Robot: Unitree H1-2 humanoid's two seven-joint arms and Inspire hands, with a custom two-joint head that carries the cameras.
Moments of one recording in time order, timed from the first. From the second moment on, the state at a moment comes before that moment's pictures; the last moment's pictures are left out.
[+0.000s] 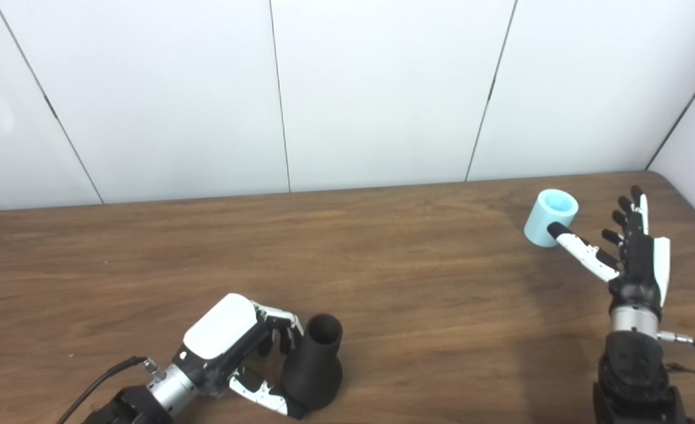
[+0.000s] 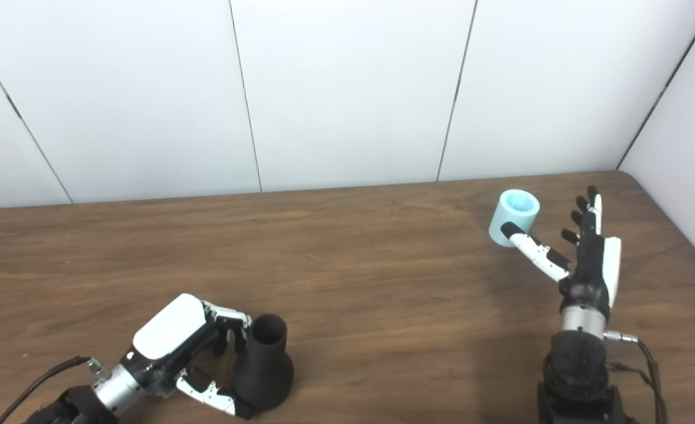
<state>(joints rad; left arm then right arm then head) -0.27 0.50 -0.51 0.09 0.62 -0.45 0.00 -0.17 -0.19 -0.31 -0.05 -0.26 0.24 -0.30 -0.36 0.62</state>
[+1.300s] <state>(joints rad) -0.27 0.53 -0.52 0.08 0.60 -0.46 0.00 -0.41 -0.31 -0.19 0.39 -0.28 0.23 -0.34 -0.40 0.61</state>
